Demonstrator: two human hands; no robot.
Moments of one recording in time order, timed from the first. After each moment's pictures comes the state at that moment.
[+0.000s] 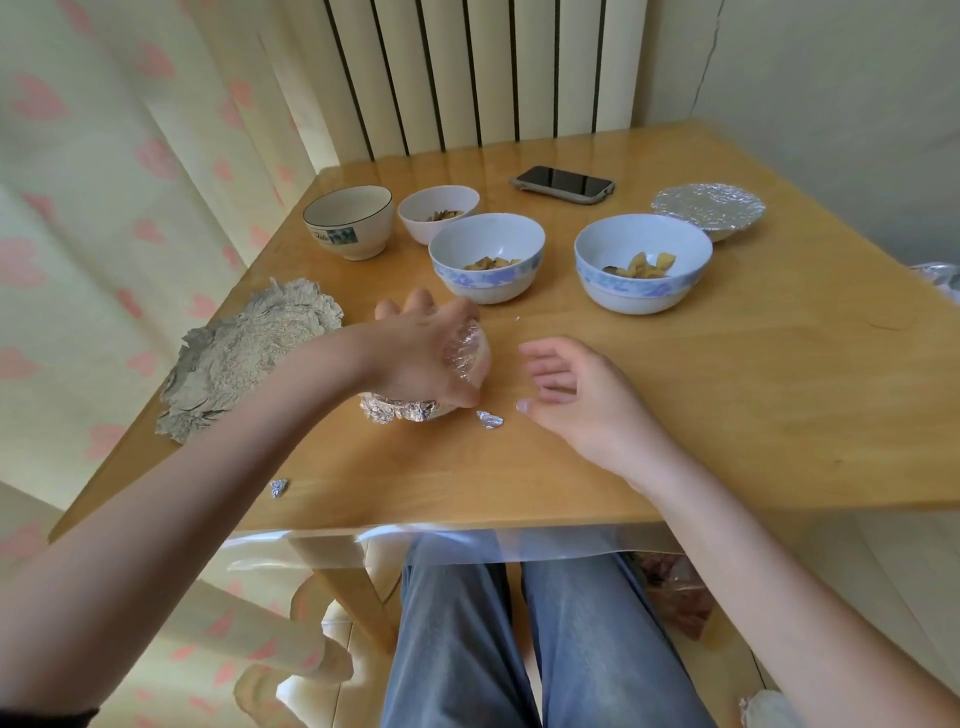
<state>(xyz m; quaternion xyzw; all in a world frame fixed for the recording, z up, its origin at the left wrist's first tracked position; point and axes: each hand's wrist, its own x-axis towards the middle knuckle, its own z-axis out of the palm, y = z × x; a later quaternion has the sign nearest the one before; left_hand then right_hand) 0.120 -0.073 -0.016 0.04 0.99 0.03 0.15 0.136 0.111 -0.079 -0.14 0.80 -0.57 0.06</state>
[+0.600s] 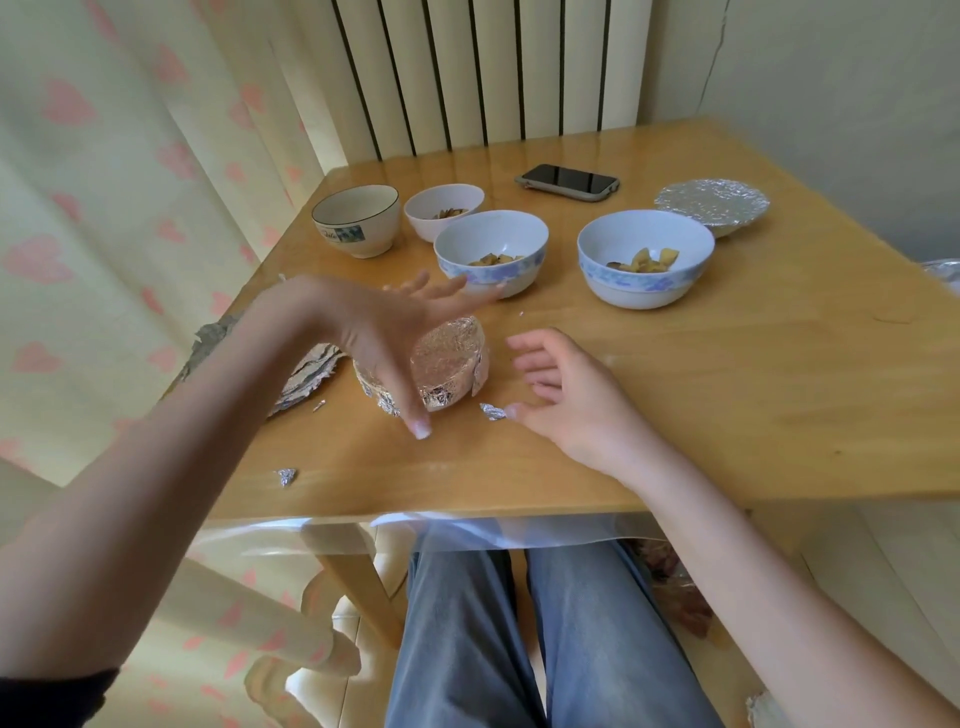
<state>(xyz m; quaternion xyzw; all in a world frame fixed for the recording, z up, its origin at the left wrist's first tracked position) 0.121 -0.086 0.023 0.13 0.95 -0.02 0.28 0.143 0.104 -0.080 -0.17 0.81 -0.56 0.06</state>
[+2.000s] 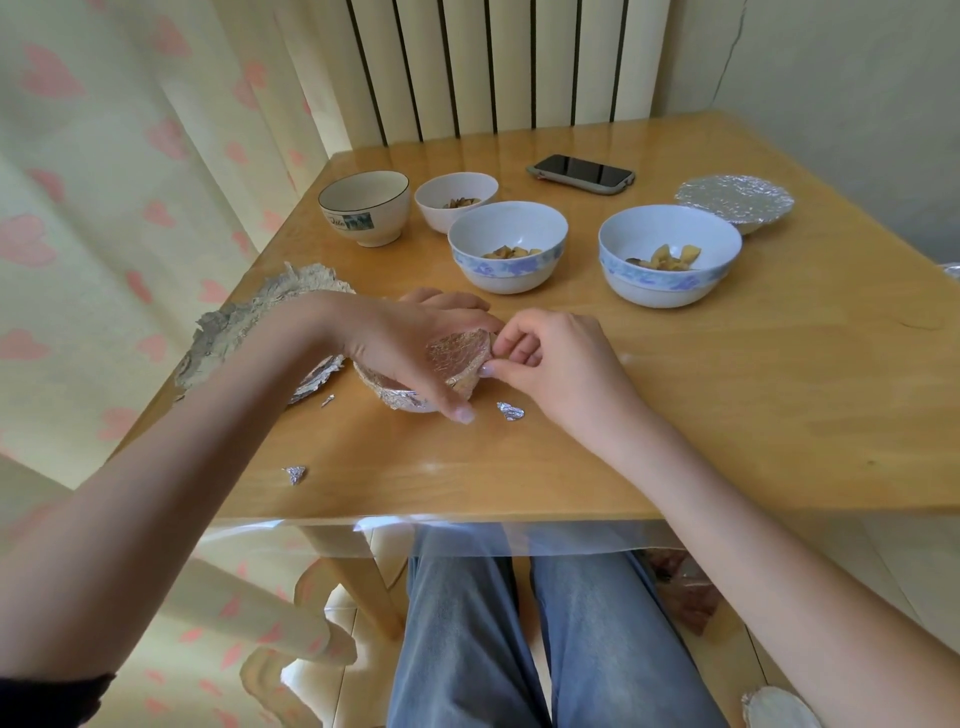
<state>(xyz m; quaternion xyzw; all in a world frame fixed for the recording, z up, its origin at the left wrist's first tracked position) 0.115 -0.104 0.002 0.18 0.94 0.03 0.27 0.117 0.075 -0.070 -0.22 0.87 -0.44 -0.06</state>
